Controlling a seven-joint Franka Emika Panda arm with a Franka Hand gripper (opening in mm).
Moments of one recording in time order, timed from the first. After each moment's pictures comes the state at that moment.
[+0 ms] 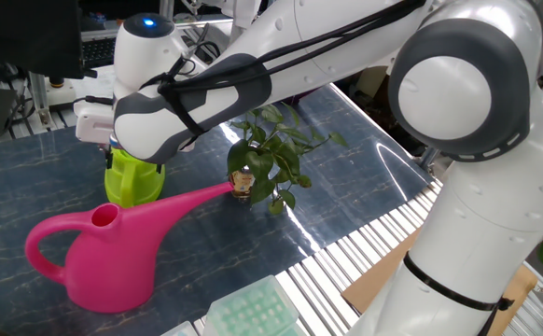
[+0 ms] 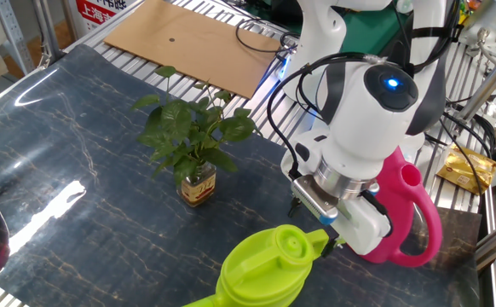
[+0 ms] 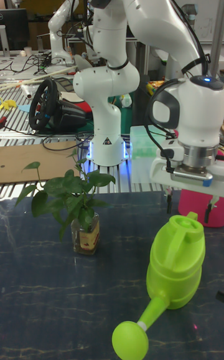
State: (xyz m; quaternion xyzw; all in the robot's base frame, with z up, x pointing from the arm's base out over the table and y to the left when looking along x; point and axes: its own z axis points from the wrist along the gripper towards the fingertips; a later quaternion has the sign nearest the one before) arm 0.516 0.210 0.201 0.20 0.98 0.01 0.07
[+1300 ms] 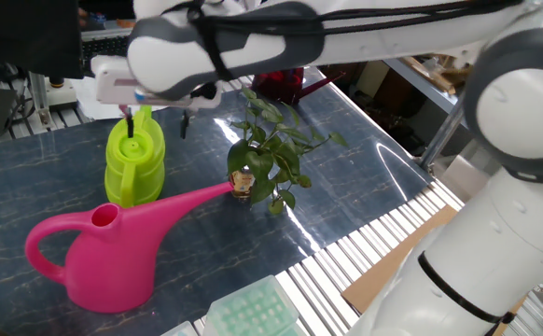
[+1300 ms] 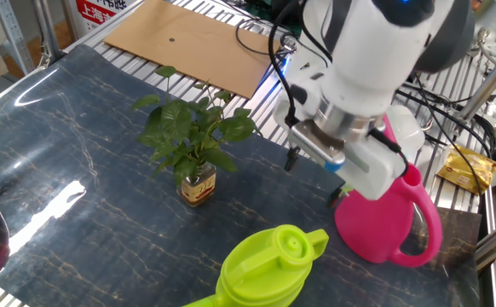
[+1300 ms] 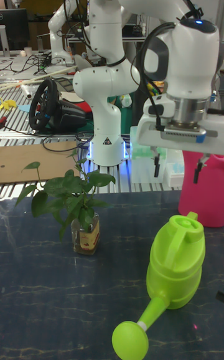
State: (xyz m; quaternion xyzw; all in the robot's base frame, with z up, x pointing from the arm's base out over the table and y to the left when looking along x) arm 0.498 0.171 0.304 0.13 0.99 0.00 0.03
